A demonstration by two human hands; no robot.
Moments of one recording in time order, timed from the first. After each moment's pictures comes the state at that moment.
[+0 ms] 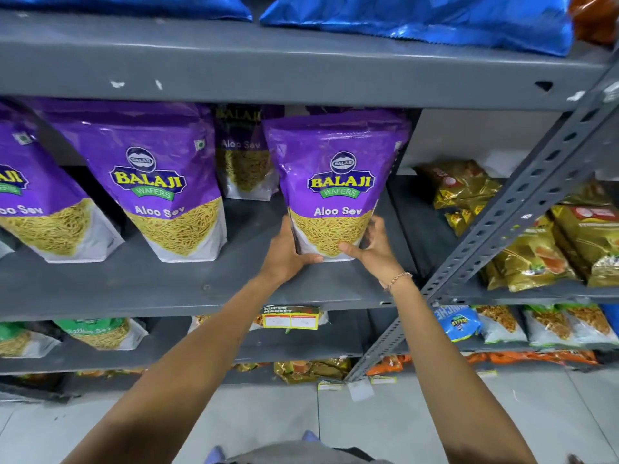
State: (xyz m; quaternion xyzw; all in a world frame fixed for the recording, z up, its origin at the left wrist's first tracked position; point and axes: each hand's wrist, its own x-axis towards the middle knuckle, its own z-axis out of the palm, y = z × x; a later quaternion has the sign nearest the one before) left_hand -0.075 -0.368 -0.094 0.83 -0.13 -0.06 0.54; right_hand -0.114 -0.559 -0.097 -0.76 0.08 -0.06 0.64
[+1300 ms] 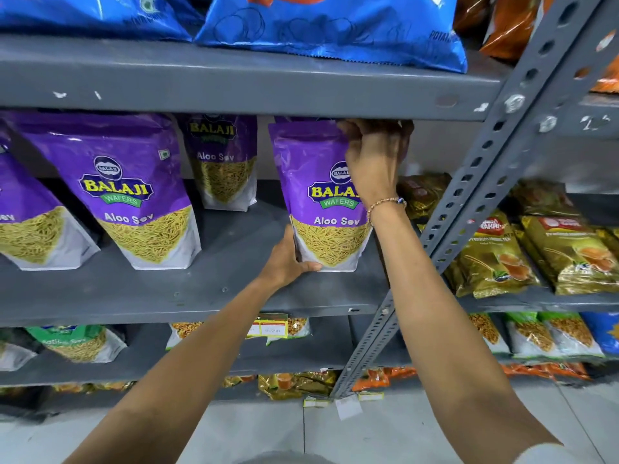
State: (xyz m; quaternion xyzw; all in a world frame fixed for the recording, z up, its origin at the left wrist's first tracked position) left_hand -0.077 -0.423 -0.102 0.82 -0.14 -0.11 0.54; right_hand -0.095 -0.560 0.081 -0.86 0.04 -0.47 0.22
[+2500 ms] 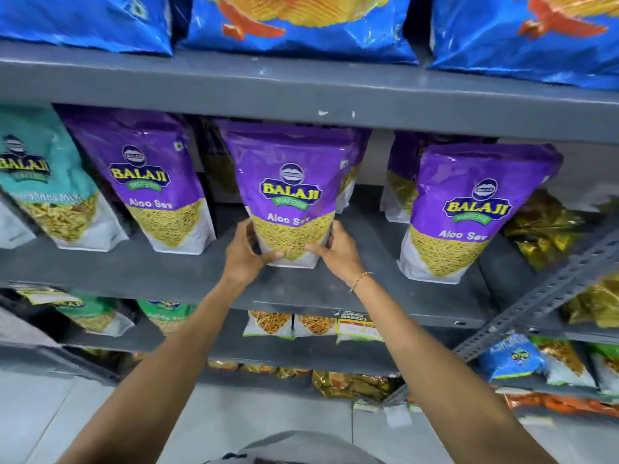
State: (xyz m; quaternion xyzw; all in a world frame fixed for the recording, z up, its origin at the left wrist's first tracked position) left_hand -0.053 -0.162 -0.102 0.79 -0.02 0.04 0.61; right_hand -0.047 -0.372 -0.110 -0.83 0.00 -0.03 0.55
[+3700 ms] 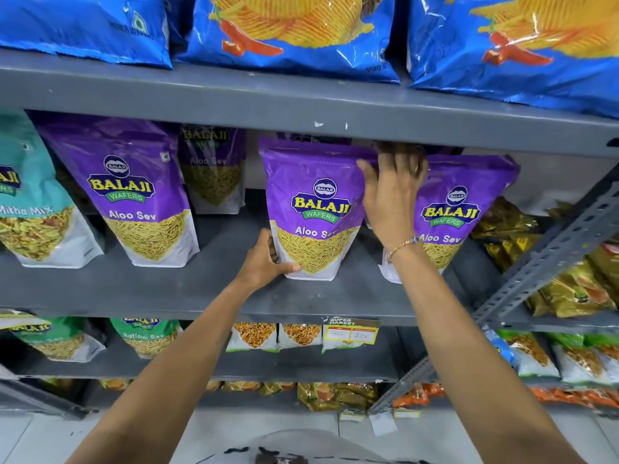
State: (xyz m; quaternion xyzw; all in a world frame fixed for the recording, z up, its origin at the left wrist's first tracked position) left_hand -0.050 -0.201 -0.088 0.79 -0.11 -0.09 0.59; right_hand -0.081 -0.407 0.058 -0.84 -0.01 -0.53 0.11
